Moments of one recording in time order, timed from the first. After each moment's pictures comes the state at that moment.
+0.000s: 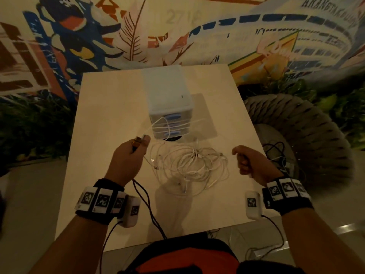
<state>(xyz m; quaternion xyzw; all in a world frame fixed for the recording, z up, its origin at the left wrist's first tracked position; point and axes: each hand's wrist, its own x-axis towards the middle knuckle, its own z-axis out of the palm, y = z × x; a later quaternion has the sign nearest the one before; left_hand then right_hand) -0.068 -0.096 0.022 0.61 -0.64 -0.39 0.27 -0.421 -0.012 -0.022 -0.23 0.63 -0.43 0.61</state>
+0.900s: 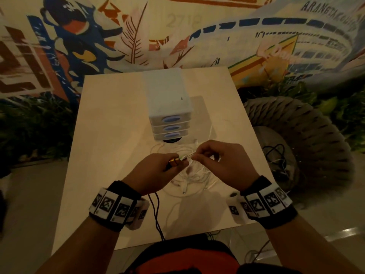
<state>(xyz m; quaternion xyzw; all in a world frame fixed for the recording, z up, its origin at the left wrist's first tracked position) -0.108 -0.068 0.042 0.40 -0.84 -0.35 0.10 -0.331 -0.010 0.061 -0.69 0.61 -0.33 0.23</state>
